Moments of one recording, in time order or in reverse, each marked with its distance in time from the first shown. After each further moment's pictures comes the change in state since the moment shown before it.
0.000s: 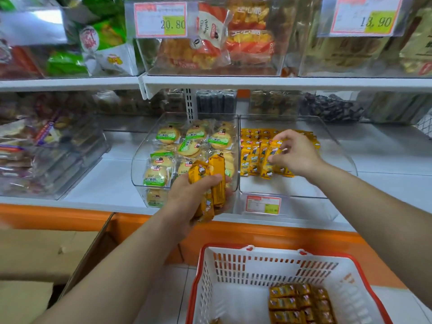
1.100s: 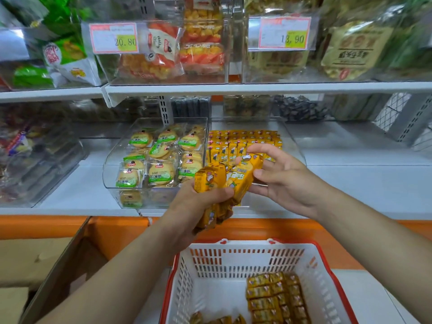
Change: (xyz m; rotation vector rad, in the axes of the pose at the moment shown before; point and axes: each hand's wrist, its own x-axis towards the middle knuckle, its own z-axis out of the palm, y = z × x) left_hand -0.031 -0.017 0.069 0.037 -0.166 0.027; right_hand -0.129 -0.034 -0.060 0.961 -0.458 0.072
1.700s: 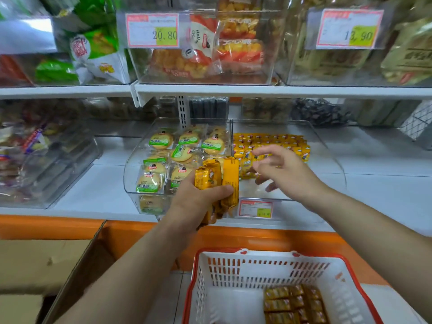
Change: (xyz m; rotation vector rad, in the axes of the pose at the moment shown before) left_hand 0.029 0.008 -0.062 0.106 0.156 0.076; right_hand 0.078 0.025 0.012 -0.760 0.251 -0.085
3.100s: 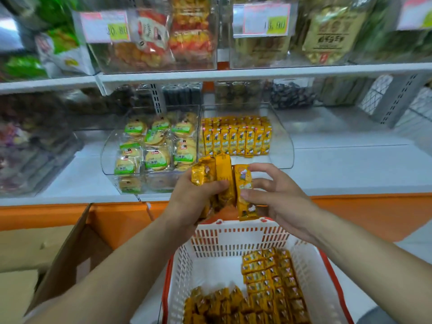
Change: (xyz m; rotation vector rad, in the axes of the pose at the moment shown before) left_hand -0.068 -0.008 0.068 -0.039 -0.078 -0.101; right_hand -0.139 0.006 -0.020 0.562 -0.041 0.274
